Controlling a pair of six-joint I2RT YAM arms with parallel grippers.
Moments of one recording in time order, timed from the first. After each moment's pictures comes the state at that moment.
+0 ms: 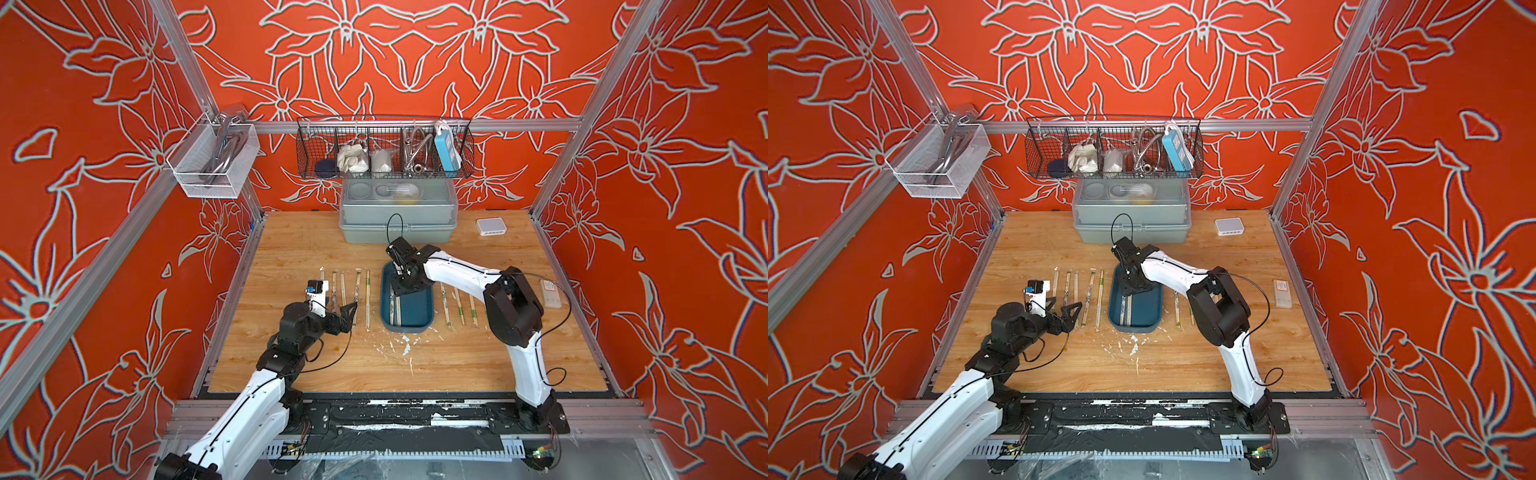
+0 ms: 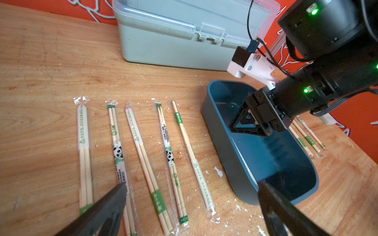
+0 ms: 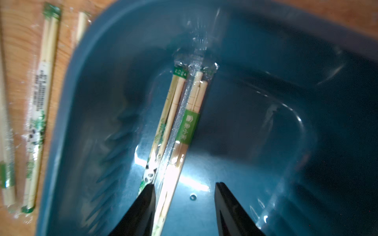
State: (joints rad) left arm -0.22 0.71 0.24 0.08 0.22 -0.26; right arm 0.75 2.12 1.66 -0.81 0.02 0.41
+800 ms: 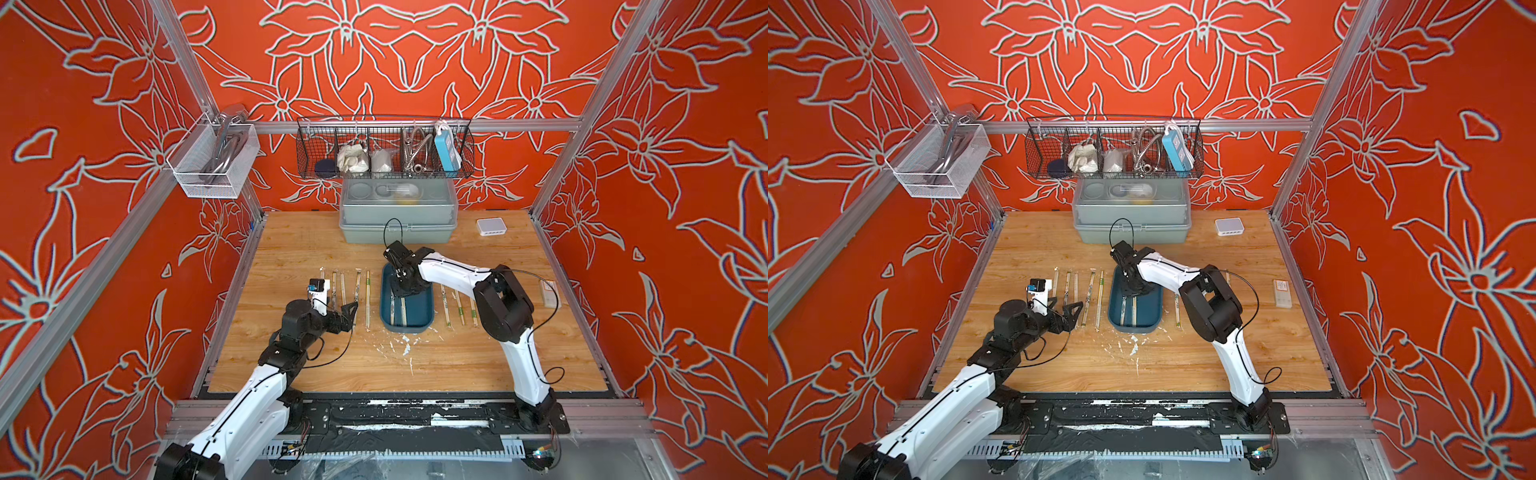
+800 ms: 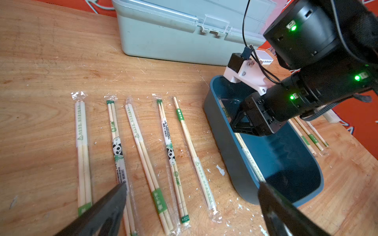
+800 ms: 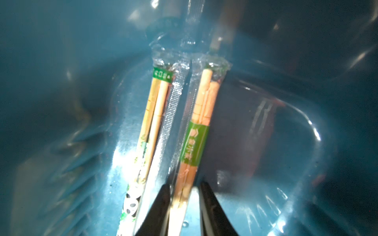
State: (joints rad) left arm -0.22 0.76 0.26 0.09 0.22 -0.26; right arm 0.75 2.18 1.69 -0.82 0.06 0.45
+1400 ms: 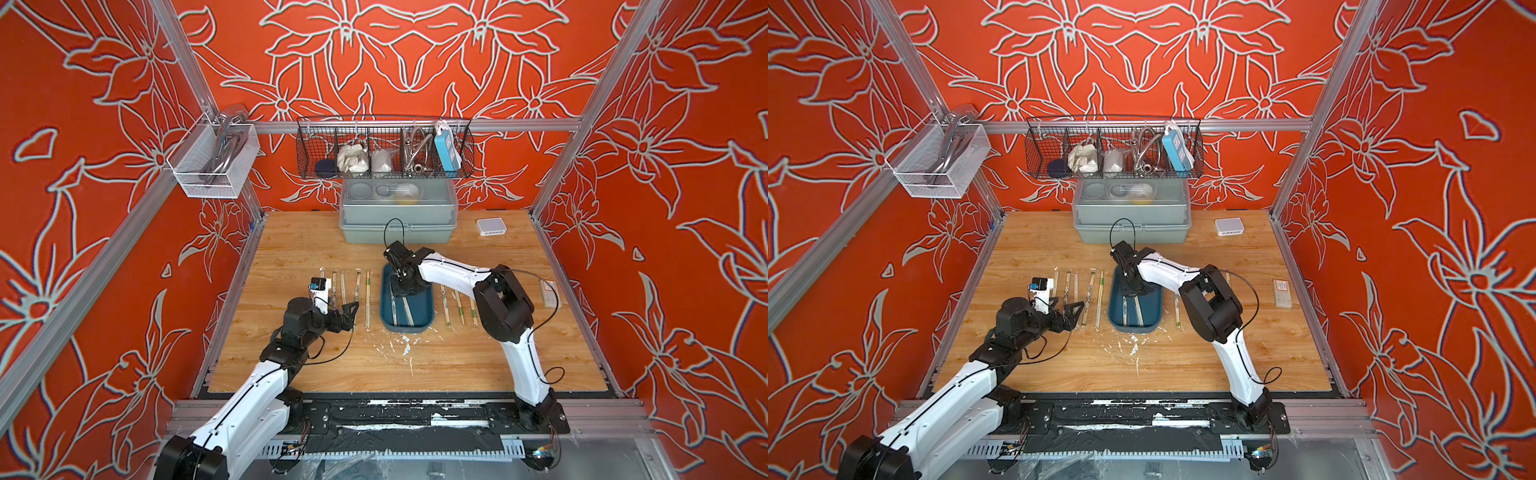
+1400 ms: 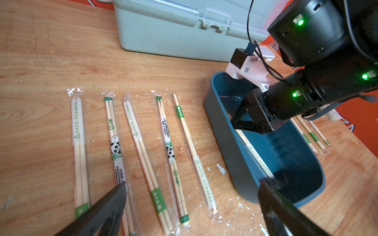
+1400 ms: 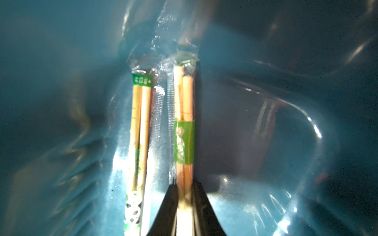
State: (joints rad) left arm -0.22 0.80 0.28 0.09 0.23 -0.26; right arm 0.75 2.18 1.67 -0.80 0.06 0.50
